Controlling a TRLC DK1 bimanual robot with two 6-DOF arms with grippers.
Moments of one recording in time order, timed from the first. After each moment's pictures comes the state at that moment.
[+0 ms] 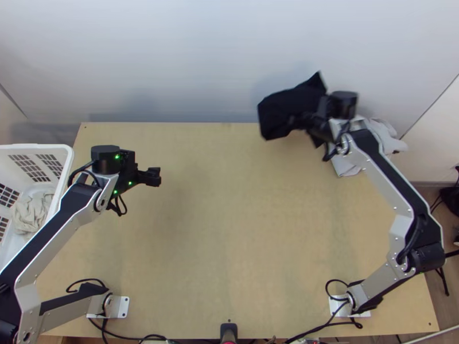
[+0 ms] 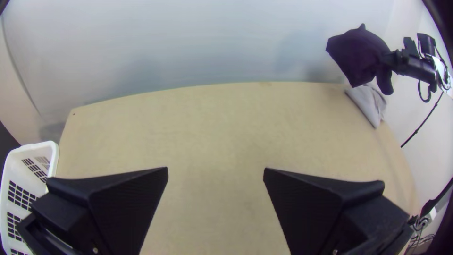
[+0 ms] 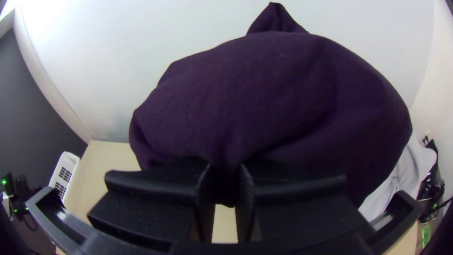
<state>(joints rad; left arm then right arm) -0.21 1.26 0.99 -0.35 0.03 -0.05 0.21 1.73 1.55 -0.30 -0.09 0.29</state>
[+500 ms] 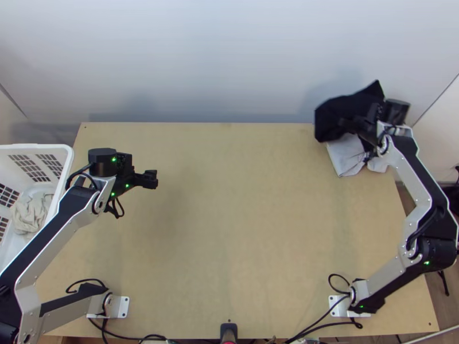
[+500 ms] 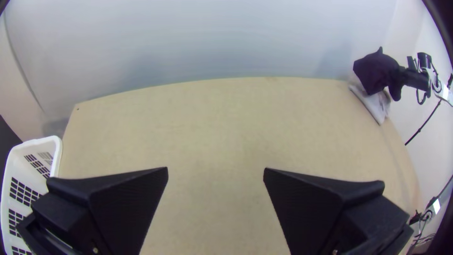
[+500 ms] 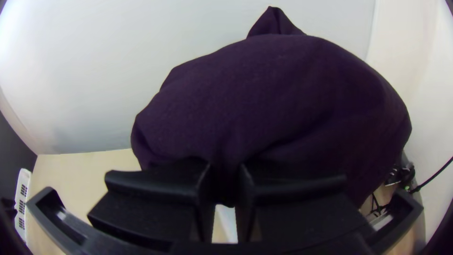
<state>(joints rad) -0.18 1.25 0.95 -0.34 0.03 -0.03 -0.14 1.77 1.45 -0.20 -0.10 0.12</state>
